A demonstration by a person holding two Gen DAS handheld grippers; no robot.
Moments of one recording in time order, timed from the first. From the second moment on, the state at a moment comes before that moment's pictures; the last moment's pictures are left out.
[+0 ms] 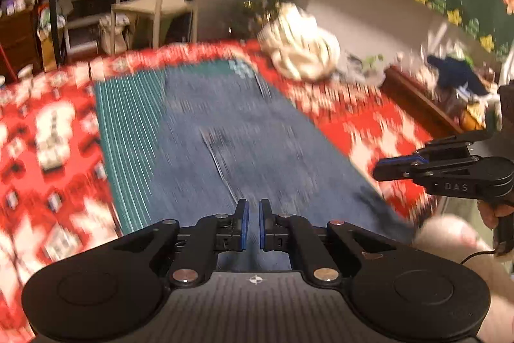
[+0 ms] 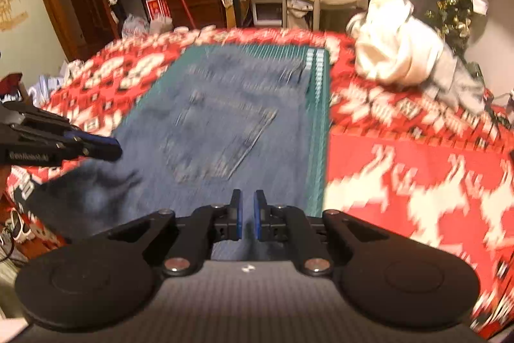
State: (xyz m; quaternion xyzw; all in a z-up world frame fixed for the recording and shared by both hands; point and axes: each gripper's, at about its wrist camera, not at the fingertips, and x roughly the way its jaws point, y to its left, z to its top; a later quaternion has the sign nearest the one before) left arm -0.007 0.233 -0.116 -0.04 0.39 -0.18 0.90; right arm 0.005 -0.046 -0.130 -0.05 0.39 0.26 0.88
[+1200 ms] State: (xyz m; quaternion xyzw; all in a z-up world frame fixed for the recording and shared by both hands) left arm 0.240 0.292 -0.169 -0.14 0.45 -0.24 0.85; right arm 0.277 -0.023 -0.192 0.08 0.47 0.32 0.82
